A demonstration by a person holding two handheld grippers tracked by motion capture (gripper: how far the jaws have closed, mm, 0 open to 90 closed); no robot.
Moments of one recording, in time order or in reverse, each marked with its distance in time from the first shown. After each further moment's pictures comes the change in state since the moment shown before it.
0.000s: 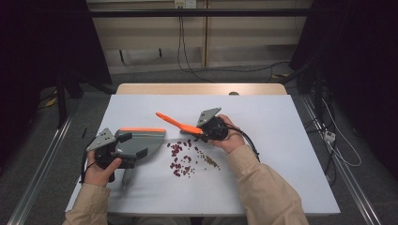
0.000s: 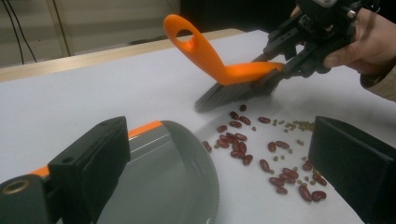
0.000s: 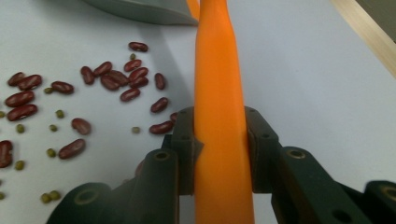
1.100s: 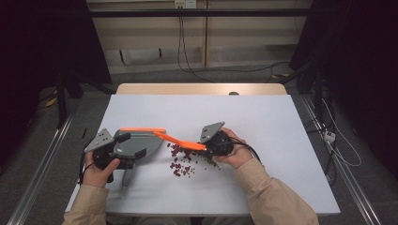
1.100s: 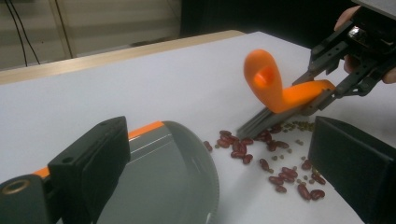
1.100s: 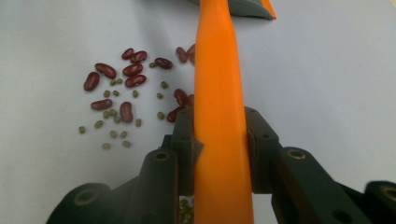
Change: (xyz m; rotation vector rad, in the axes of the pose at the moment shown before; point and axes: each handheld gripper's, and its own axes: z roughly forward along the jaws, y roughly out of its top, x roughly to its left) left arm -0.001 0.000 -0.004 -0.006 0.005 0.002; right arm 0.046 -0.008 -0.028 0.014 0.096 -0.053
